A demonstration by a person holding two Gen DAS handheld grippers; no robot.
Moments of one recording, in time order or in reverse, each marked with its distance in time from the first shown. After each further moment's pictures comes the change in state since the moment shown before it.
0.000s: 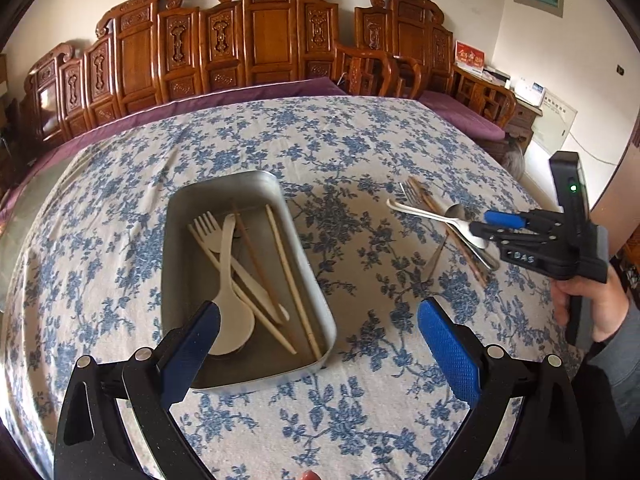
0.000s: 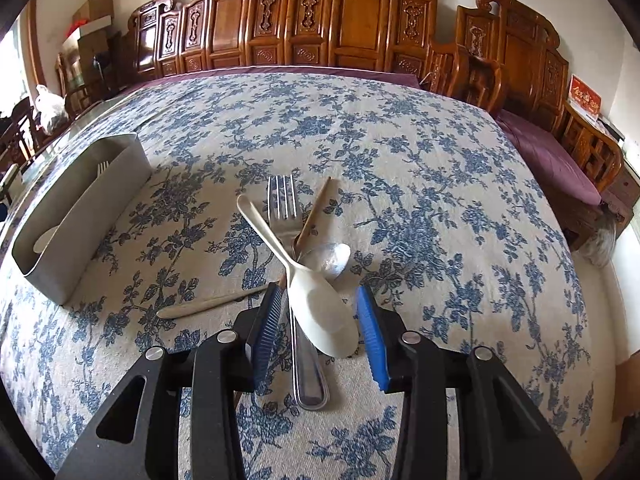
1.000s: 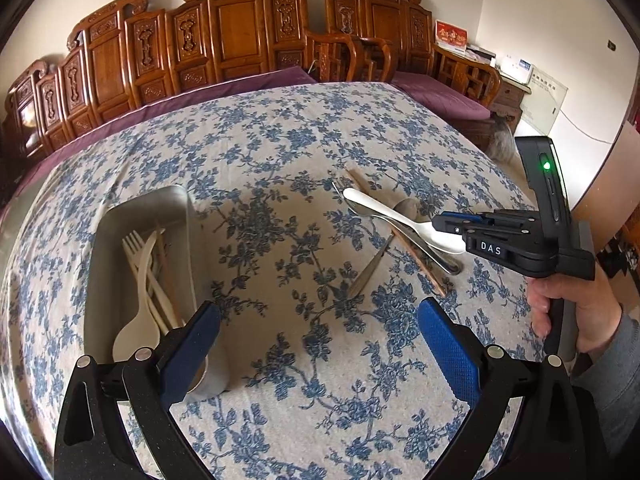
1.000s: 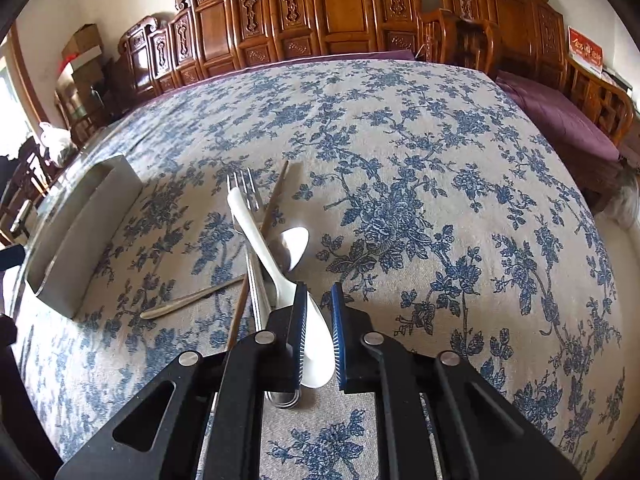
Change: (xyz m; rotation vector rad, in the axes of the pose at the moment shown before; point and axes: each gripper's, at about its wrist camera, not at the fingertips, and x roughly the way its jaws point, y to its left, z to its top) left arm 0.031 -0.083 0.019 0.060 0.054 -0.004; right arm 0.009 -0.045 -0.009 0.139 0.025 0.131
